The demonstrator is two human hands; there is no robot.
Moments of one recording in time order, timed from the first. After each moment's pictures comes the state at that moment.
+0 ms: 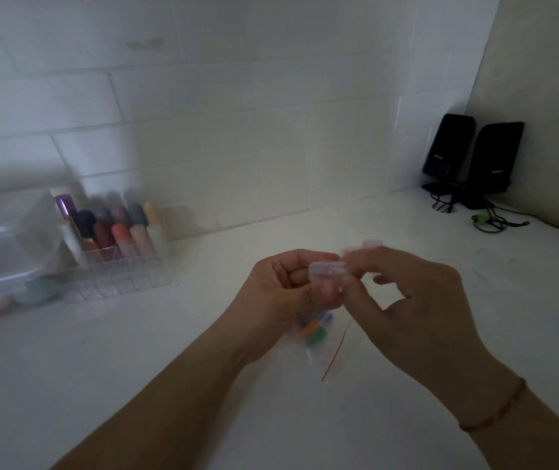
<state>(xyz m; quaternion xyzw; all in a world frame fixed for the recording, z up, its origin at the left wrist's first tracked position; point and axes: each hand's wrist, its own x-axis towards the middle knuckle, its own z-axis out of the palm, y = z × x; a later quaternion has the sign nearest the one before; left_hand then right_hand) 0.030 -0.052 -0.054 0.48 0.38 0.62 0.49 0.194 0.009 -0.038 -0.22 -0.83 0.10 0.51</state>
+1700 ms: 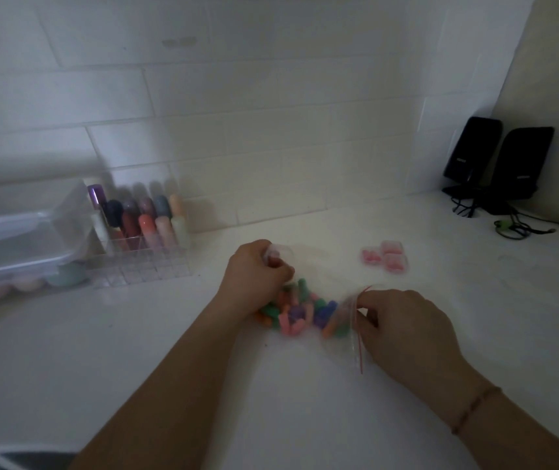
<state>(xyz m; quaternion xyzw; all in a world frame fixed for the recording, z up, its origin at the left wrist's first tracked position) -0.028 -0.033 -0.075 0.41 0.75 0.50 0.13 0.182 0.006 -0.063 -0.41 -0.89 0.07 0.16</state>
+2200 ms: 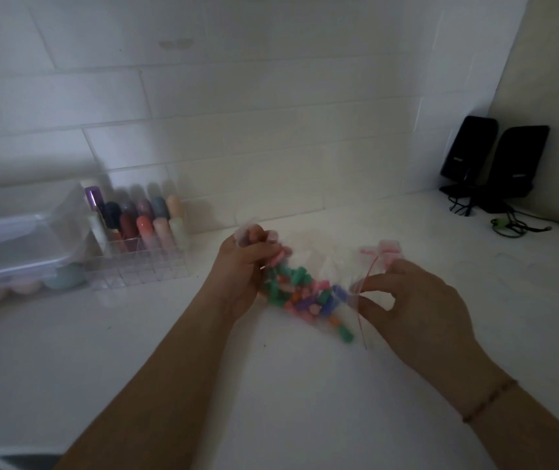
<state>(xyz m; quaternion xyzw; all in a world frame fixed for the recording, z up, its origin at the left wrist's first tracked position) -0.036 -0.030 -0.067 0.32 0.37 0.77 0.41 0.187 0.019 -0.059 -0.41 -0.88 0.05 0.25</state>
